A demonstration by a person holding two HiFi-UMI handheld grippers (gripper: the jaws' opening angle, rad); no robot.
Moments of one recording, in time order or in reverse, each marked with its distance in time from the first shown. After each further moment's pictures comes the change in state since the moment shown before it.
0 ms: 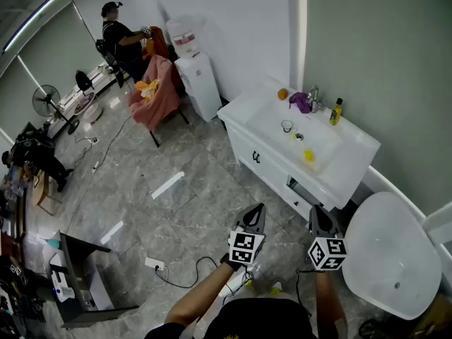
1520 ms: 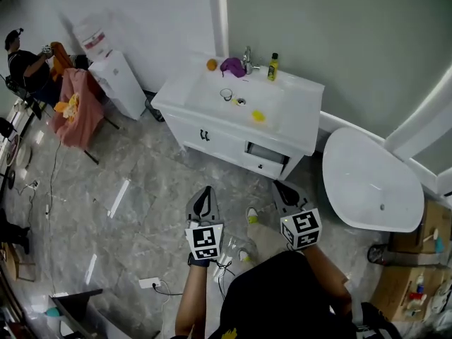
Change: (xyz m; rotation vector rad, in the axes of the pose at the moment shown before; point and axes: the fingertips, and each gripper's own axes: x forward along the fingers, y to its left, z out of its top) left arm -0.084 0.138 0.001 0.102 -0.058 0.012; right arm 0.024 0.139 -0.036 -0.223 0.104 -0.060
